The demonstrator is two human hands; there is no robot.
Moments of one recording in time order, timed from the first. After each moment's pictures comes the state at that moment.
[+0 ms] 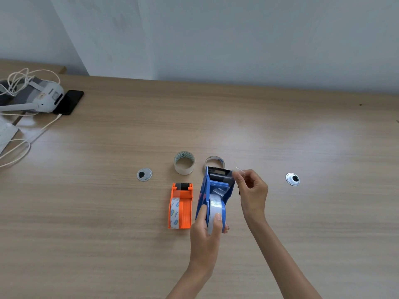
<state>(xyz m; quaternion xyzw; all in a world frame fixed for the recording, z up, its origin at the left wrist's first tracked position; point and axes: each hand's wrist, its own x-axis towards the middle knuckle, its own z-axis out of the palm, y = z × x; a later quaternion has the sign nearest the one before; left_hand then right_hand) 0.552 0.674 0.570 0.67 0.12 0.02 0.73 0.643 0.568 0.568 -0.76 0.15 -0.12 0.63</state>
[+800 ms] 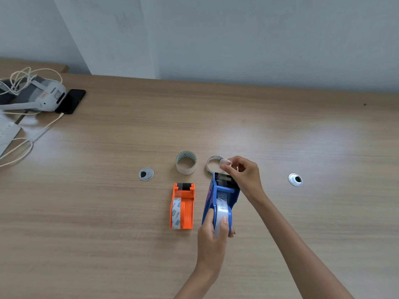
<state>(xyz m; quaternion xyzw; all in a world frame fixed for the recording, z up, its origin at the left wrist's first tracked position) 0.552 0.665 0.557 0.67 0.13 -0.02 0.73 0.695 0.561 0.562 -0.84 0.05 -0.02 0.54</state>
